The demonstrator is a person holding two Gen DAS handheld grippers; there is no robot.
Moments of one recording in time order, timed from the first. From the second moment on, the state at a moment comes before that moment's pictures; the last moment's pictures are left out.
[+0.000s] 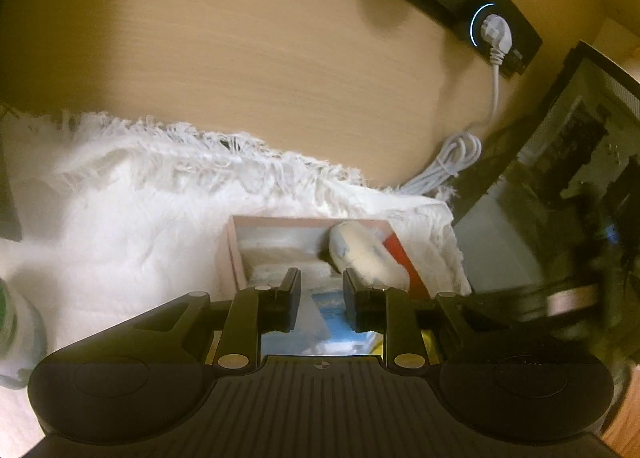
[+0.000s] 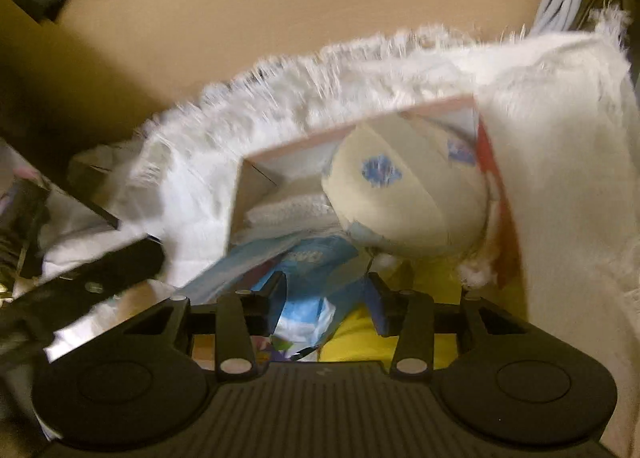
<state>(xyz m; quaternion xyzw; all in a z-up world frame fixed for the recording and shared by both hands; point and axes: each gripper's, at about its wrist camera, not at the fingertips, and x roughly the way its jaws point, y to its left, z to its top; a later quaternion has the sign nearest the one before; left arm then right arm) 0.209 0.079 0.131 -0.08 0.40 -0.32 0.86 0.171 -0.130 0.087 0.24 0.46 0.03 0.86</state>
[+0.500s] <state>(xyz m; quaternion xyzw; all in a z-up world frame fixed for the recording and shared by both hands) 0.172 0.104 0.144 -0.08 0.37 -0.34 0.86 0.204 -0.137 0.106 0.19 0.42 -0.08 0.88</state>
